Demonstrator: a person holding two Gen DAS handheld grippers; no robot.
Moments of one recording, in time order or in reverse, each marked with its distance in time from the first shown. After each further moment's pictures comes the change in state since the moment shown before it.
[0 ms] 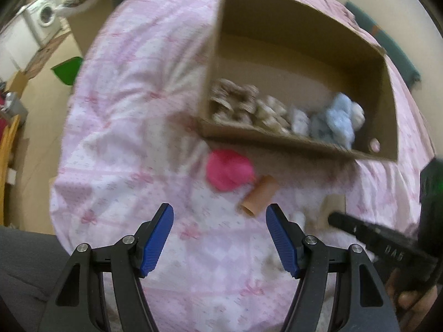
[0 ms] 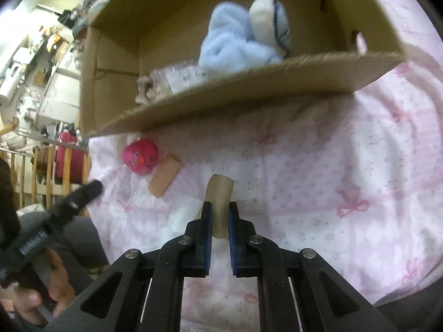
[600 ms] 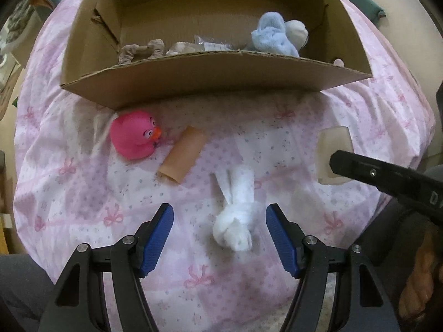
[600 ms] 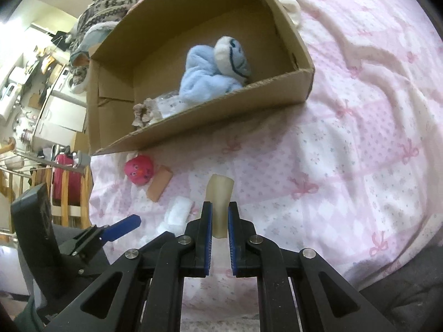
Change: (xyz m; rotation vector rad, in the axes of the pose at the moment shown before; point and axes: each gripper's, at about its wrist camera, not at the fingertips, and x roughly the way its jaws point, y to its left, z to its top) left arm 0.044 -0.071 -0.029 0.241 0.115 -0.038; right arm -0.036 -0.019 -0.010 0.063 -0.078 -0.041
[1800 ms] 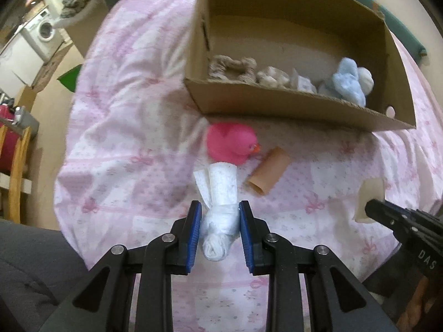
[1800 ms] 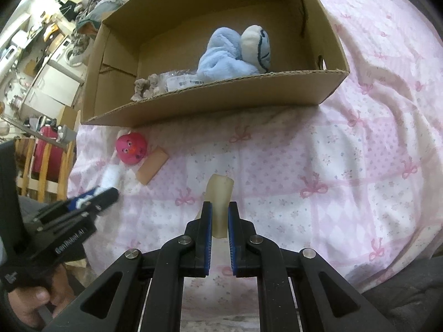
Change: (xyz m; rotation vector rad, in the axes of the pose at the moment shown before) left arm -0.038 0.058 -0.011 -0.196 -0.094 0.172; right arm 0.013 0.027 -0.014 -0.162 0.004 -0.124
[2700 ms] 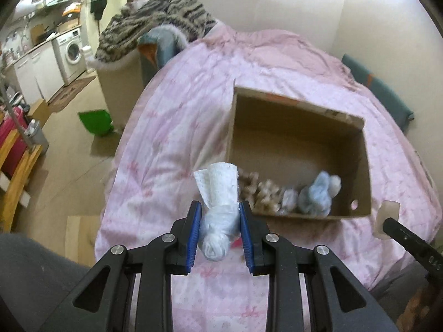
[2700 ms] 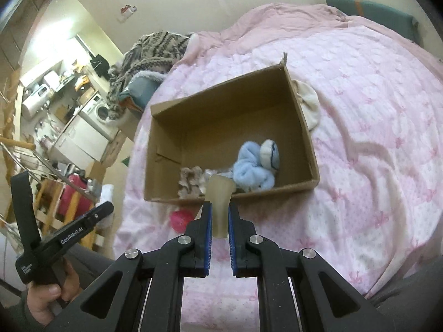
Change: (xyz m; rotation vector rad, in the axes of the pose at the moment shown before) left arm -0.116 0.028 0.036 -0.111 -0.373 -0.046; right arm -0.115 -0.001 0.016 0.030 -0.392 0.142
